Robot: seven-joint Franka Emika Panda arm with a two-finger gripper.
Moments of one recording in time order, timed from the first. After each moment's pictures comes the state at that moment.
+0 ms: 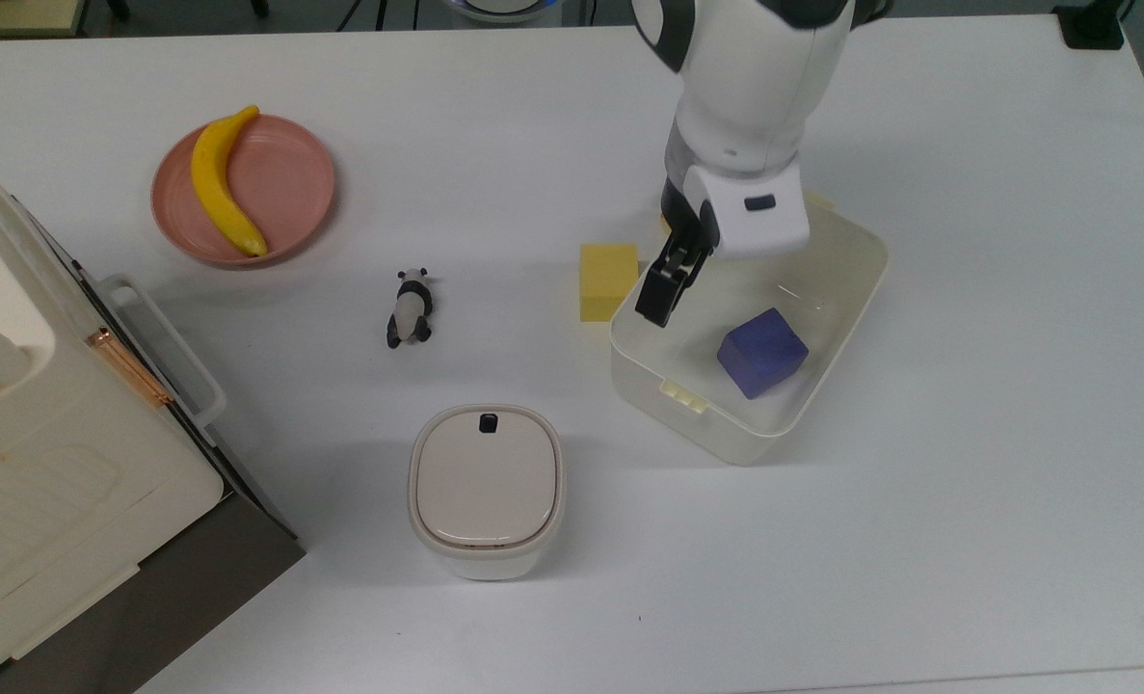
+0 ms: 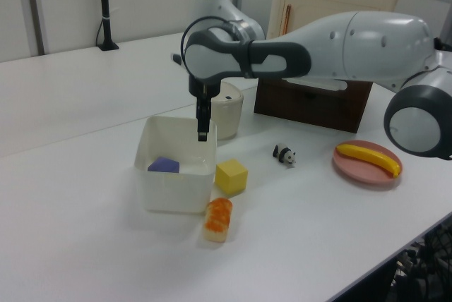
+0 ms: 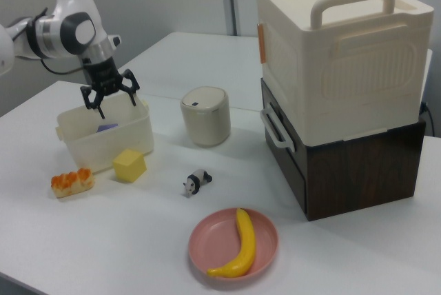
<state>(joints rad) 0.48 0.47 -0.22 -1.39 0.02 1.90 -0.73</state>
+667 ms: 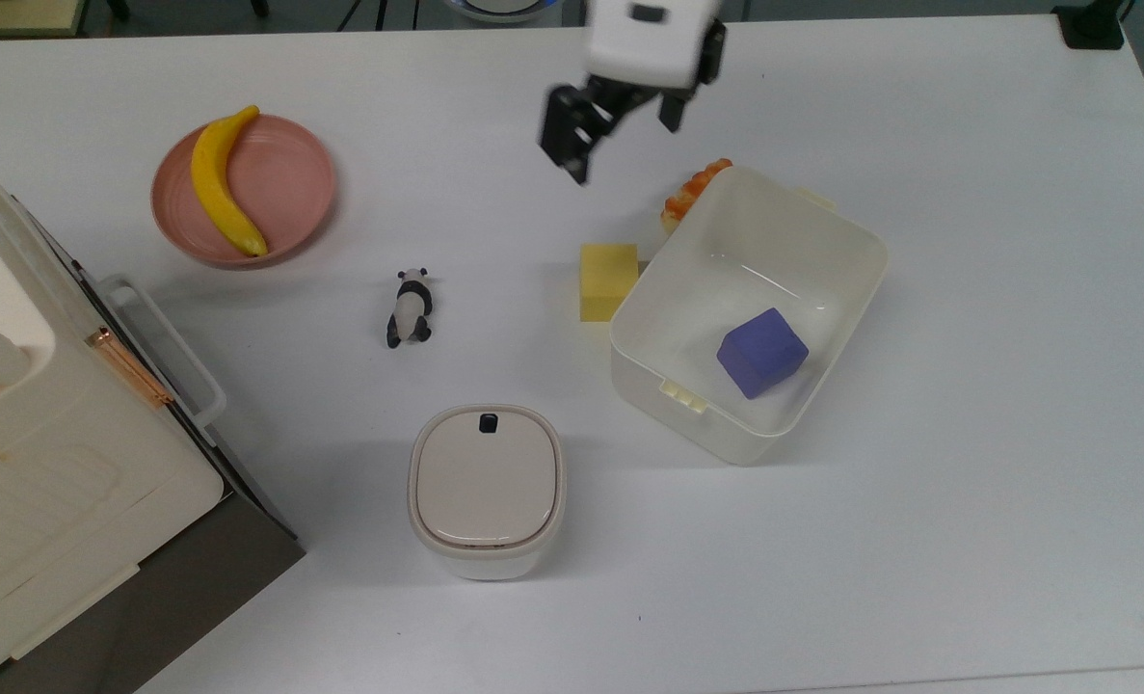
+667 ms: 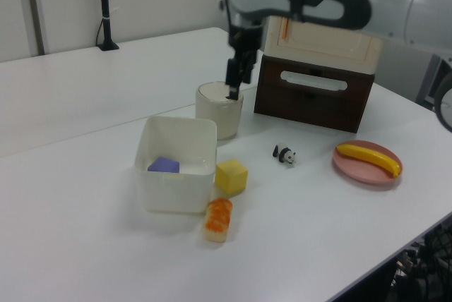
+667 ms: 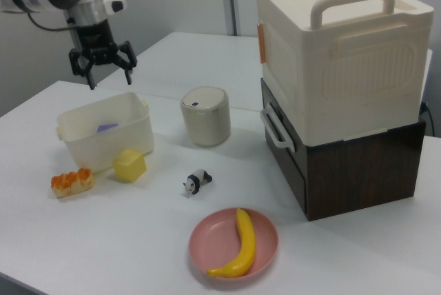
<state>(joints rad) 0.38 0.25 -0.20 -1.38 0.02 1.63 -0.39</state>
